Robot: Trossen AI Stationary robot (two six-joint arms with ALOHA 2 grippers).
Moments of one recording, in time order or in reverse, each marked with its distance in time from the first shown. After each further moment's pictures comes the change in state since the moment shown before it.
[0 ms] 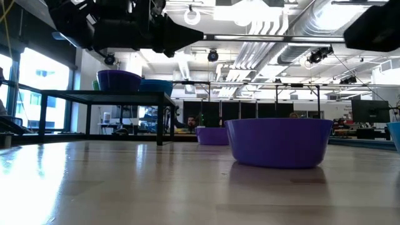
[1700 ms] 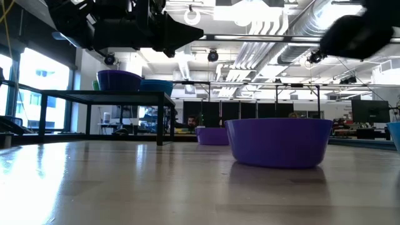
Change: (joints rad) left arm 0.001 0.000 0.000 0.011 0.018 -0.041; right arm -0.058 0.025 0.000 0.118 0.010 0.017
